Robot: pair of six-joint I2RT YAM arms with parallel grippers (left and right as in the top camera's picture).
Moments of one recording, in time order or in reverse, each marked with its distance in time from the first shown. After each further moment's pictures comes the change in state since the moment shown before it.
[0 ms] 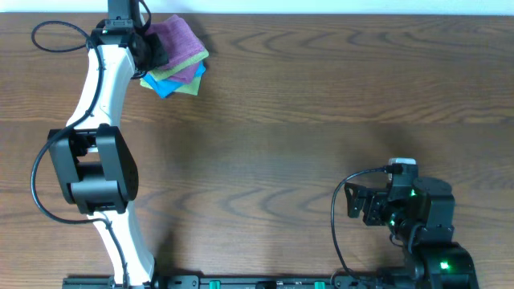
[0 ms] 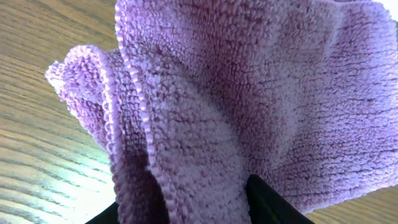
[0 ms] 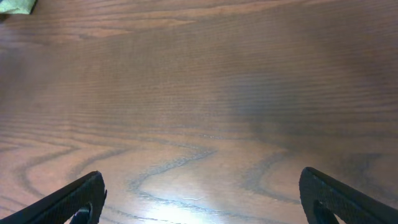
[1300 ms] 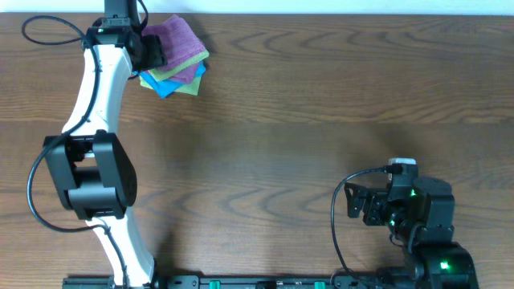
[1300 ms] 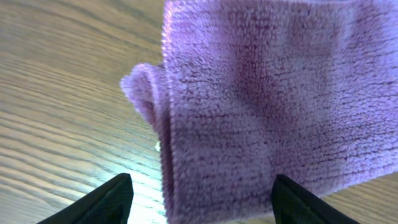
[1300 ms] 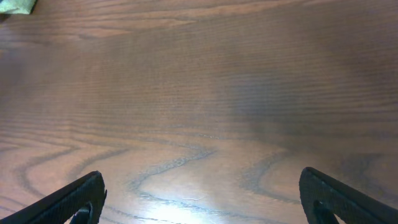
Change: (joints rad) left arm 0.000 -0.046 0.000 -0.047 -0.098 0.100; right arm 0.000 0.000 0.000 0.000 0.000 0.000
